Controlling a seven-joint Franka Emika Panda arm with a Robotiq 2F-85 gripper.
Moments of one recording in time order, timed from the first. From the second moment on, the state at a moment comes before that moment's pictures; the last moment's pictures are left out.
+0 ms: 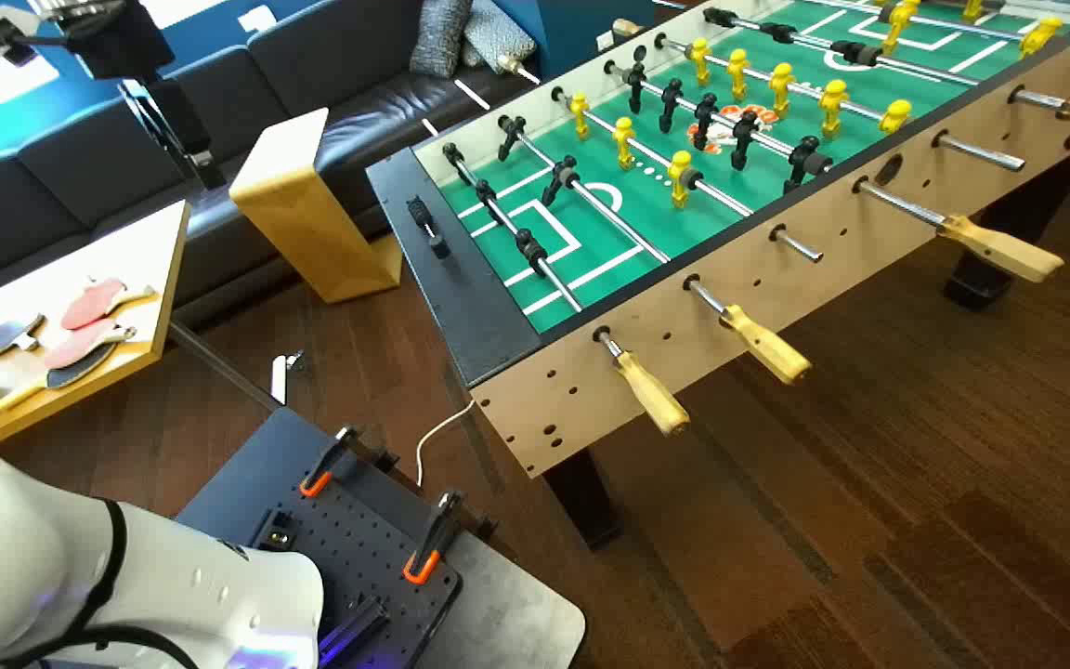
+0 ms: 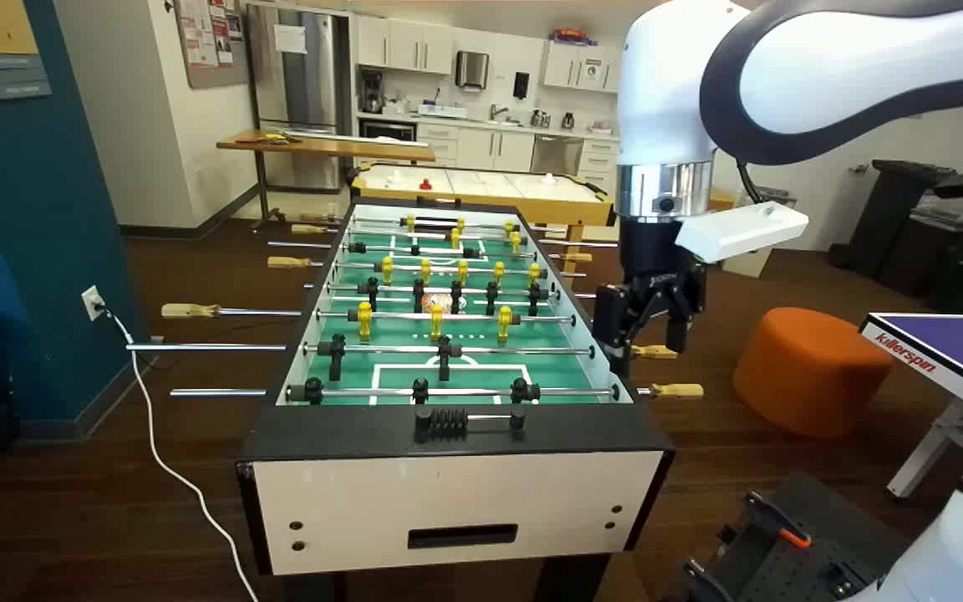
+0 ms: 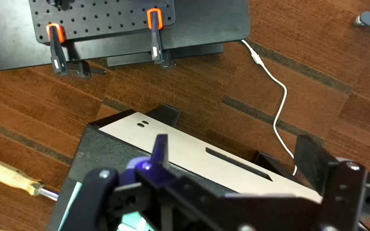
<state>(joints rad) 0.12 -0.39 0.31 -2.29 0.17 1.71 0.48</state>
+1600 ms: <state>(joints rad) -0.17 -0.31 0.01 -2.27 0.06 1.99 0.62</state>
